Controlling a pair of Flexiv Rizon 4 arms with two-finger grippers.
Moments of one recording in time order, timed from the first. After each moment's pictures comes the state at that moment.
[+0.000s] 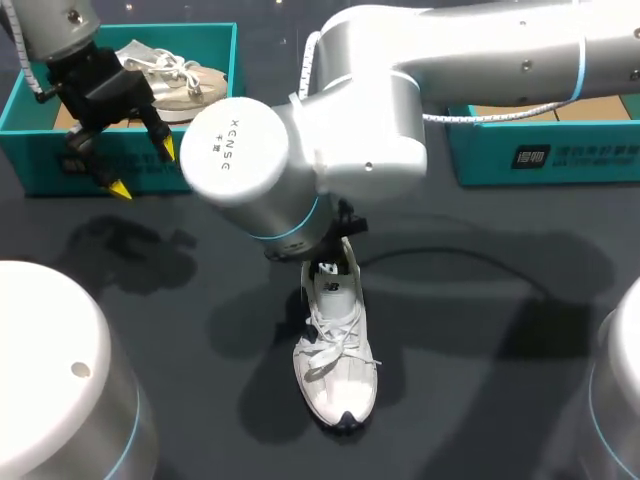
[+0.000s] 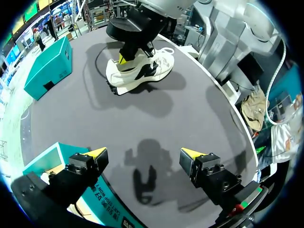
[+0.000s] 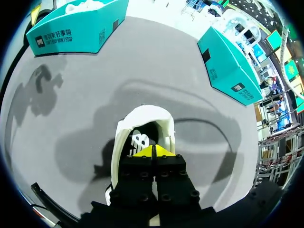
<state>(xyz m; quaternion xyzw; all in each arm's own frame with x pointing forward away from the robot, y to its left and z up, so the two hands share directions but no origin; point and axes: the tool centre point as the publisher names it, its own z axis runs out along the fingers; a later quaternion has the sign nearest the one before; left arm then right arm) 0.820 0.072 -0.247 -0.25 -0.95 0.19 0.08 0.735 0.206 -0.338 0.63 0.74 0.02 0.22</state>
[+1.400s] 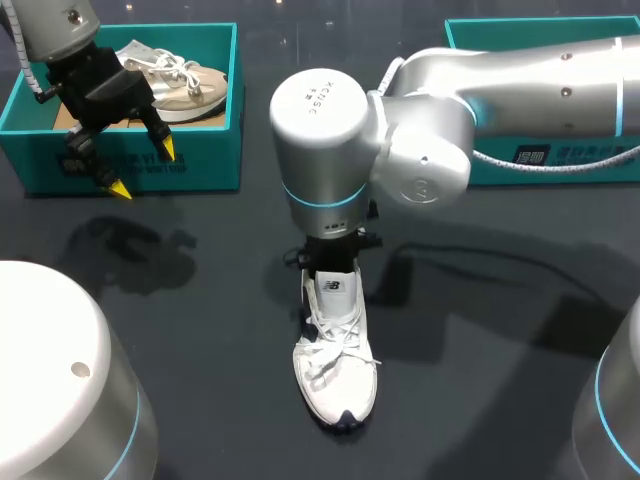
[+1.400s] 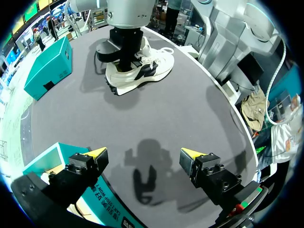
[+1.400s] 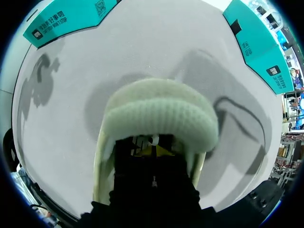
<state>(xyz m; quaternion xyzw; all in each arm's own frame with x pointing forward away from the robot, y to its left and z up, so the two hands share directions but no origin) 0.820 0.072 -0.247 -0.25 -0.95 0.19 0.08 0.731 0.201 -0.396 0.65 0.76 0.01 0.06</state>
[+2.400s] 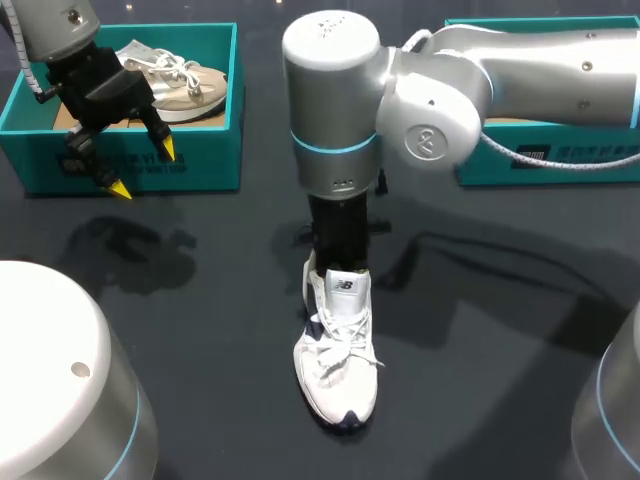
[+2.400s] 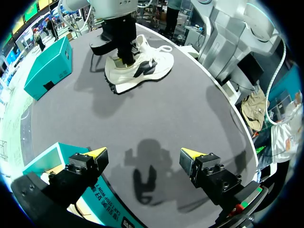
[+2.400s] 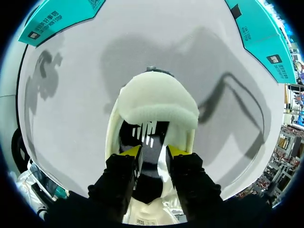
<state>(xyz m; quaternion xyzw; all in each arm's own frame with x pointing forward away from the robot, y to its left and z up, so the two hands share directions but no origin) 0.820 0.072 -0.247 -0.25 -0.95 0.19 0.08 0.712 0.195 -0.360 0.66 0.75 -0.06 -0.03</state>
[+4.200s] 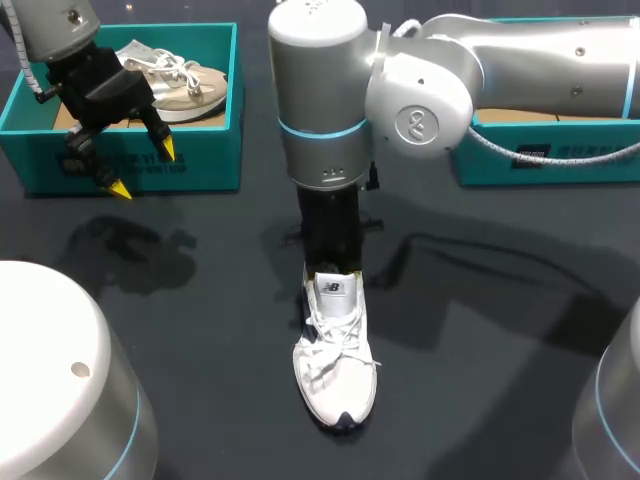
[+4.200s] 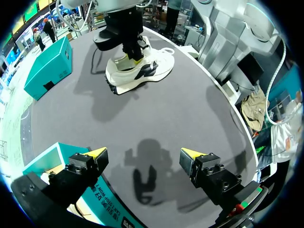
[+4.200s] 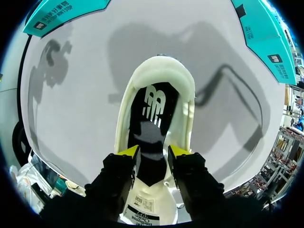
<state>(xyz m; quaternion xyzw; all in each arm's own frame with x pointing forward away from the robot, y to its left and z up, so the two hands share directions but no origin) 0.820 0.072 -0.247 -0.25 -0.95 0.19 0.08 0.690 0.207 -0.338 0.65 0.76 -0.08 -0.06</state>
